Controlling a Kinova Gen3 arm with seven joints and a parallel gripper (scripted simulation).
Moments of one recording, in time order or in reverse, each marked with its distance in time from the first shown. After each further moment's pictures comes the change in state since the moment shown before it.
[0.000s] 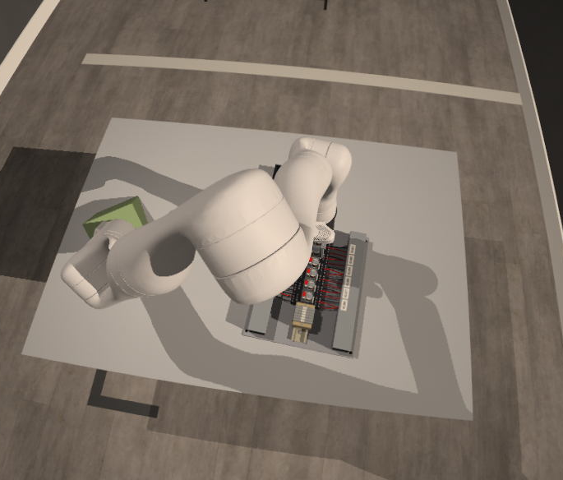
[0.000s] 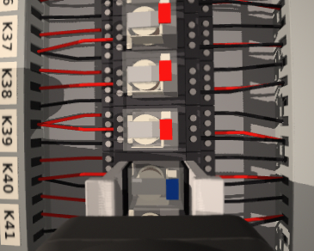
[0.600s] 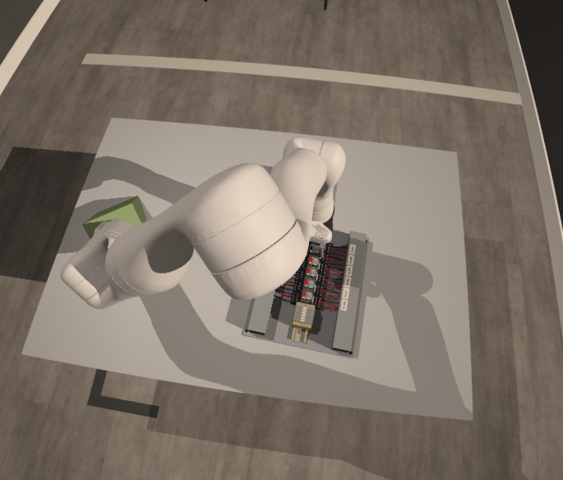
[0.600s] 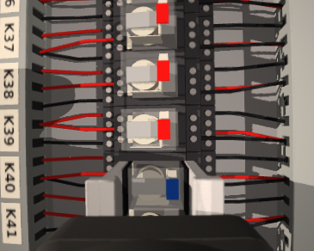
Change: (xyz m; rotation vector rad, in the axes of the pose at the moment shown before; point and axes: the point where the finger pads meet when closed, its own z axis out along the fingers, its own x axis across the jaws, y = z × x) arm 0.001 0.000 0.000 0.000 -0.027 0.000
